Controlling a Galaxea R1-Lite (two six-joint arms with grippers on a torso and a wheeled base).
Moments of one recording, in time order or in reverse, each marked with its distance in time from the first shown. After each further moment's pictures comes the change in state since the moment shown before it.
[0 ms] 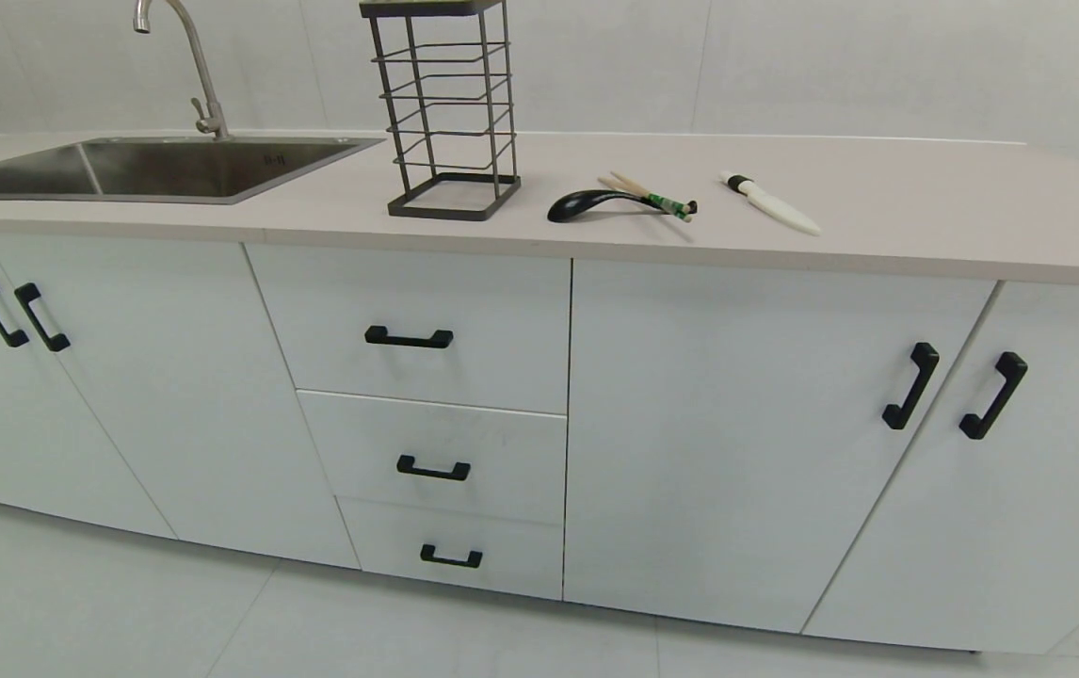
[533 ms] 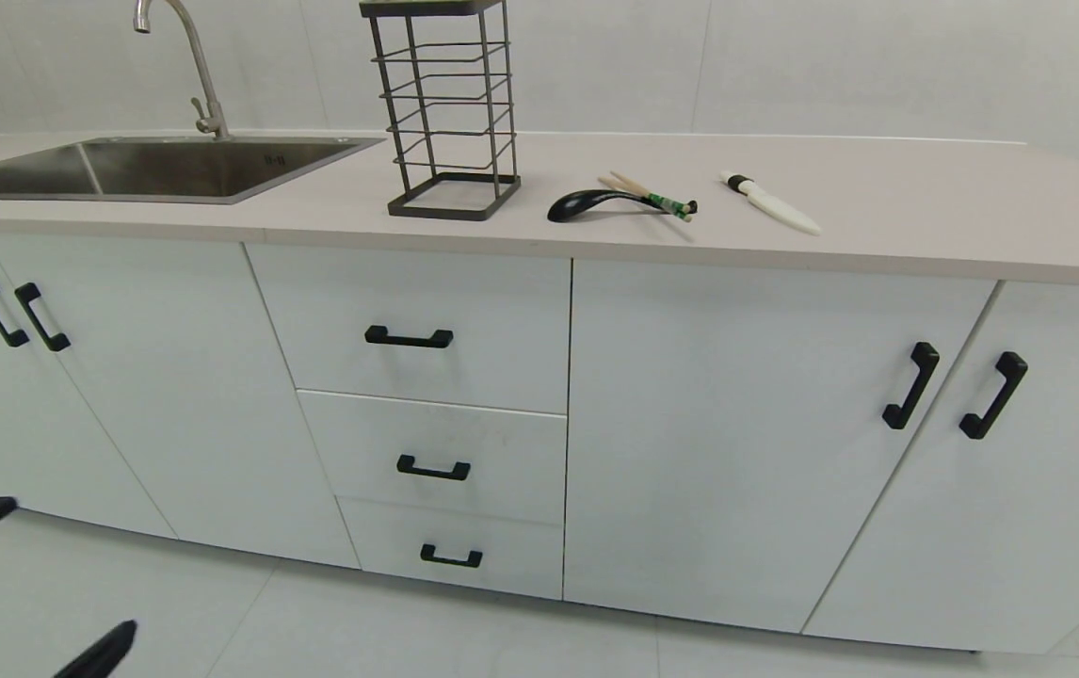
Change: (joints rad) left arm -0.039 0.483 -0.030 0.001 -0.266 0.292; right arm 0.000 0.000 0.000 0.000 0.000 0.000
